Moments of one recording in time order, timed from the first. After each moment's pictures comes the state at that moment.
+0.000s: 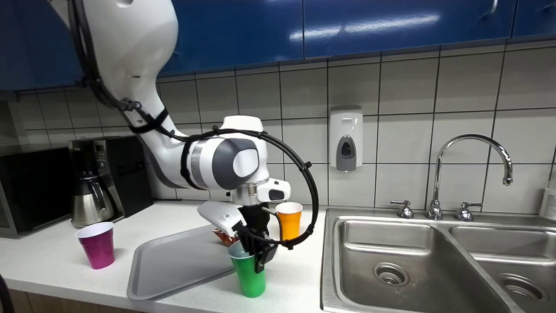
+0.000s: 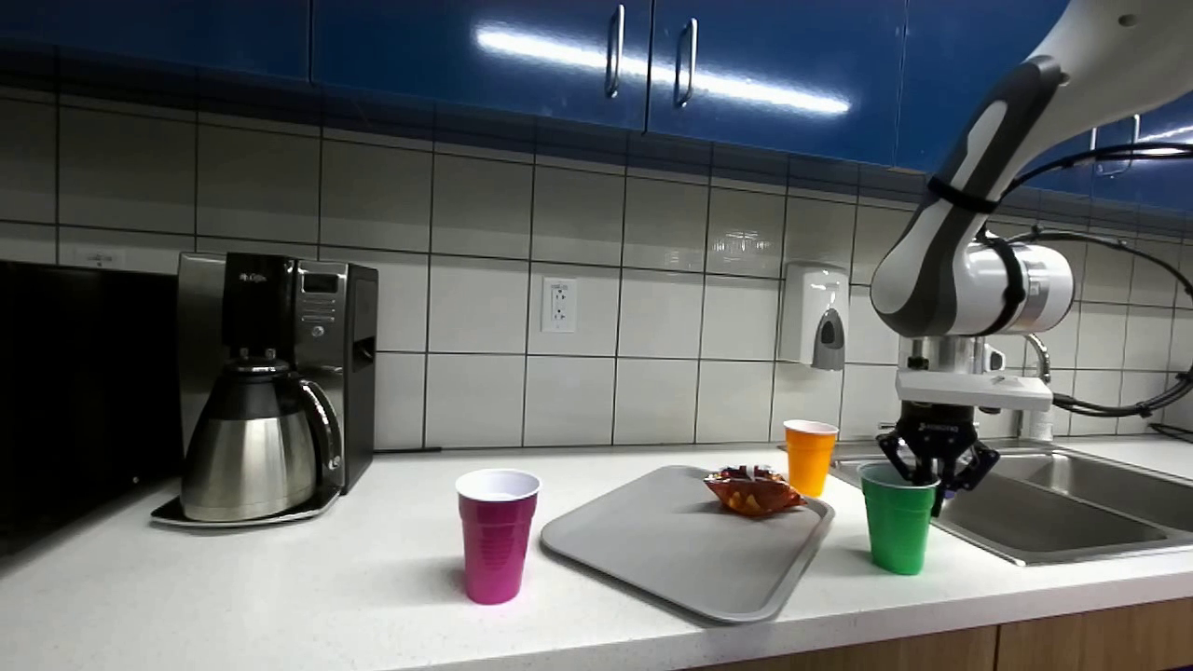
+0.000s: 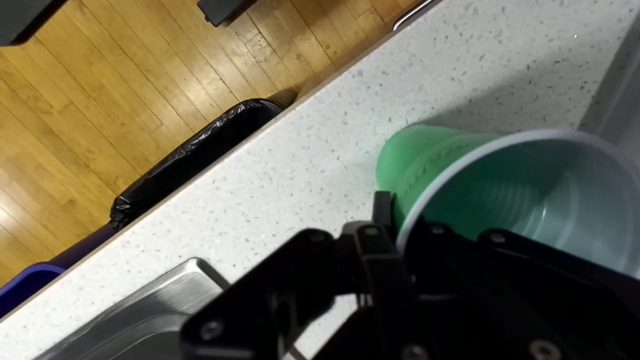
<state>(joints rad) -0.18 -0.04 -0.12 -2.64 -0.08 2.61 0.33</state>
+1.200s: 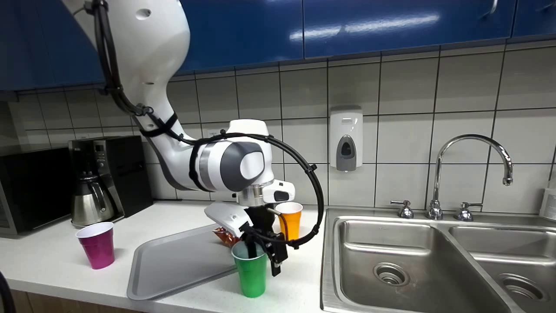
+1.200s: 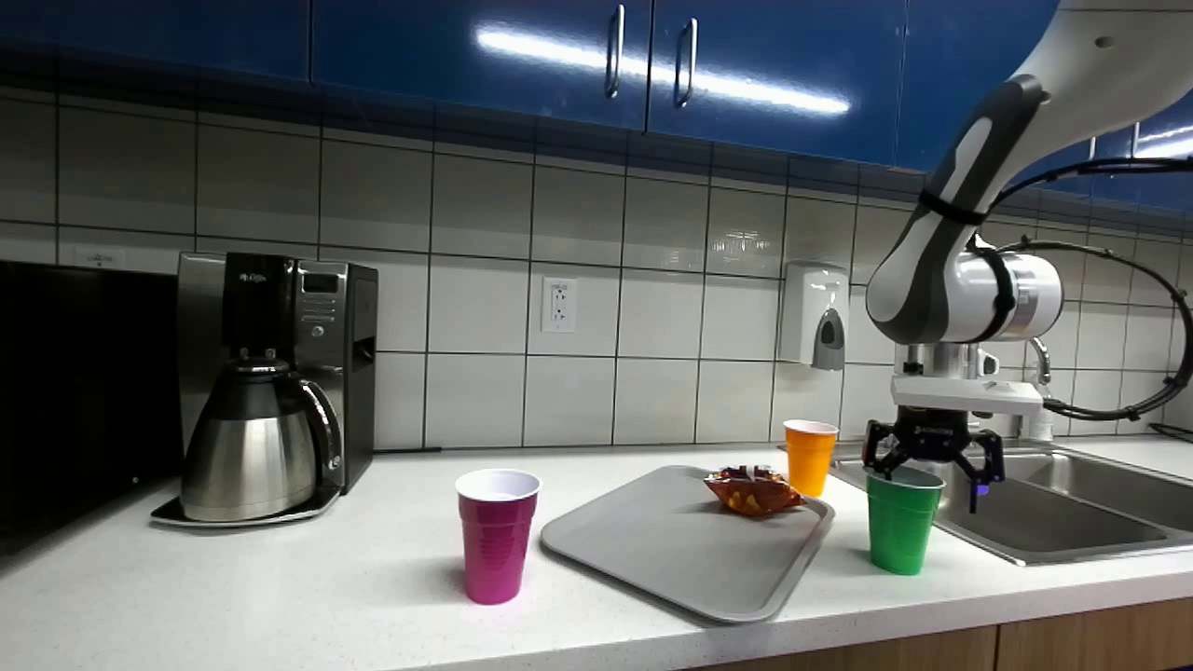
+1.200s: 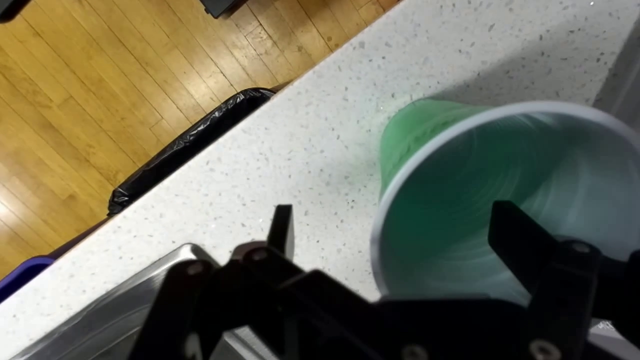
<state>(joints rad) -0.18 0.02 -0.13 -2.60 -0.08 2.63 0.33</state>
